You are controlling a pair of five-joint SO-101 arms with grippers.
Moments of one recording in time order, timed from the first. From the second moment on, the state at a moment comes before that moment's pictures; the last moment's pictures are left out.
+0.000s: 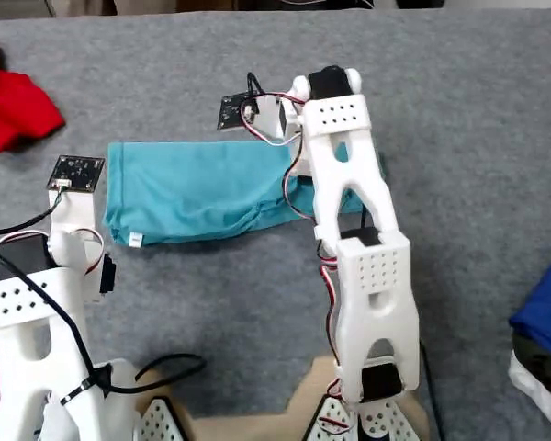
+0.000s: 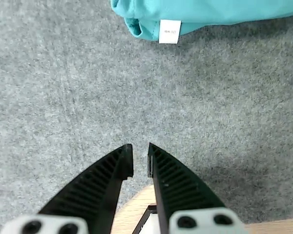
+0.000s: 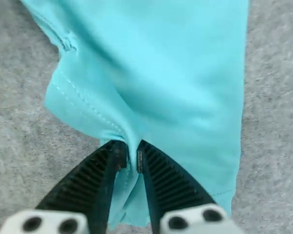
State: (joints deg) left arm -18.5 -45.8 42.9 87.4 -27.6; right arm -14.9 47.0 -54.1 101.1 62.9
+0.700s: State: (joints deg) left arm -18.5 -46.0 42.9 88.8 -27.6; right arm -14.9 47.4 -60.1 101.4 60.8
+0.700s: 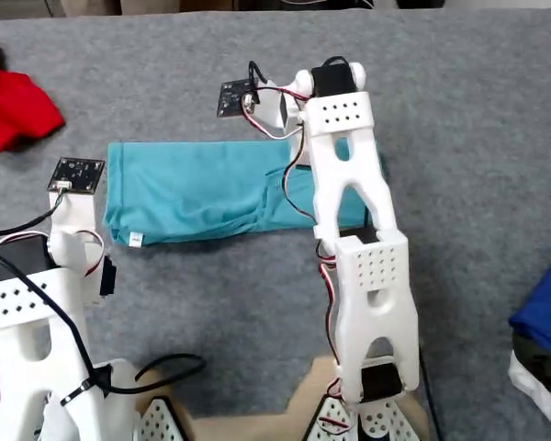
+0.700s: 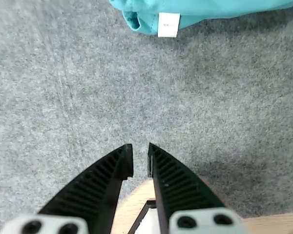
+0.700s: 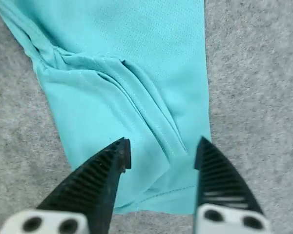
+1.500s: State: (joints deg) left arm -18.5 -11.6 8.4 91.8 -19.3; right arm -10.8 41.0 -45.1 94.3 32.3
